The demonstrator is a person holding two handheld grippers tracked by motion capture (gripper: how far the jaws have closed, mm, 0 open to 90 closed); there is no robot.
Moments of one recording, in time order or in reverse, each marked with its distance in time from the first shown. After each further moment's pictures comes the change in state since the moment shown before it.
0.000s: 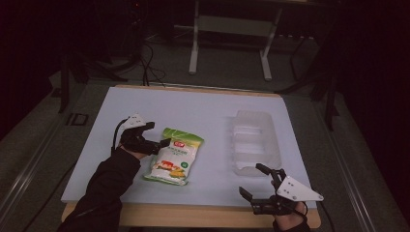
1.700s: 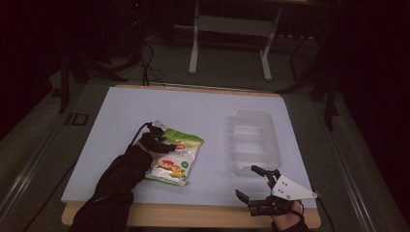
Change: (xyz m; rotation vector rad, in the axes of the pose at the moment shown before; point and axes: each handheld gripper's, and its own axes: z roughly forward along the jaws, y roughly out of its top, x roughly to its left) left arm 0.017 -0.027 0.080 0.430 0.039 -0.034; right arm 0.002 -0.004 0.008 0.047 0.044 -0.007
